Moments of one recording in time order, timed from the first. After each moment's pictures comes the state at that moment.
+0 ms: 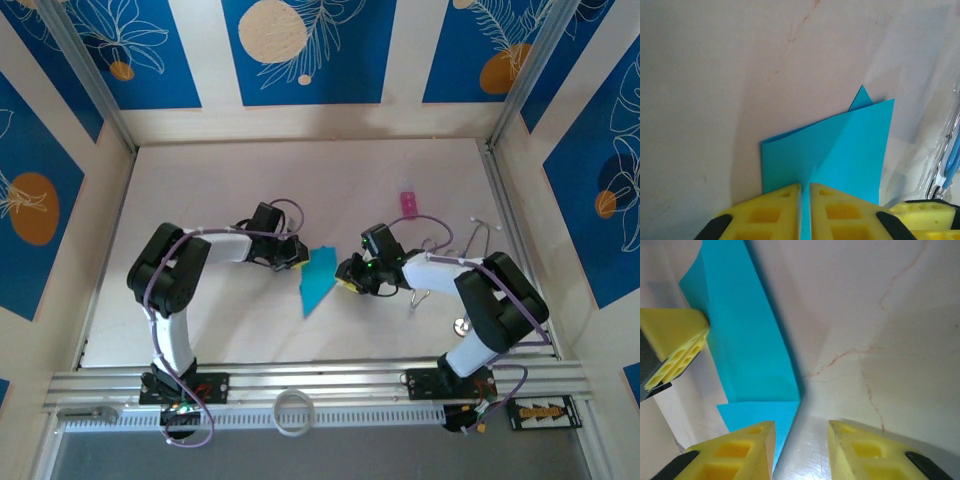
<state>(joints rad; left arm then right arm) -0.50 1.91 1.00 -0.09 0.54 -0.76 0.54 1.58 0.68 -0.10 -0.42 1.04</state>
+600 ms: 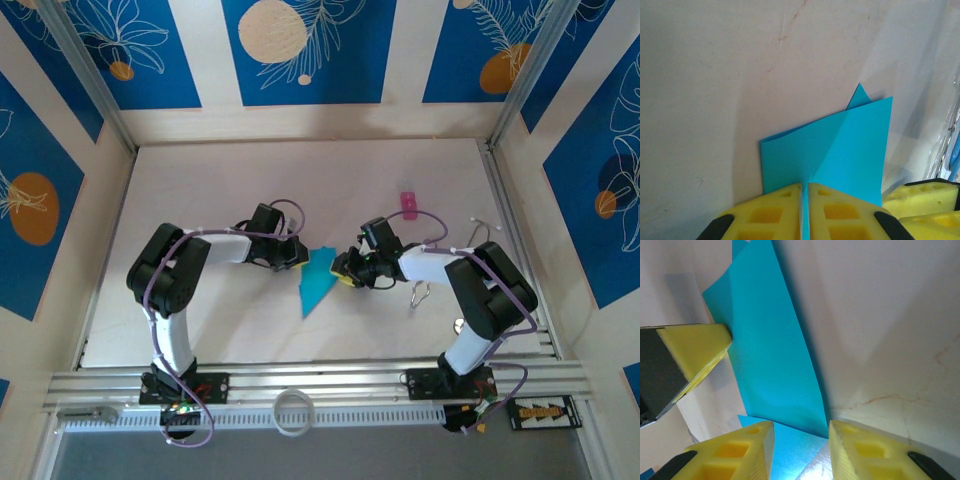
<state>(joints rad) -0.50 1.91 0.99 -0.07 0.55 -0.73 0.51 1.66 0.73 -0.05 -0.50 1.02</state>
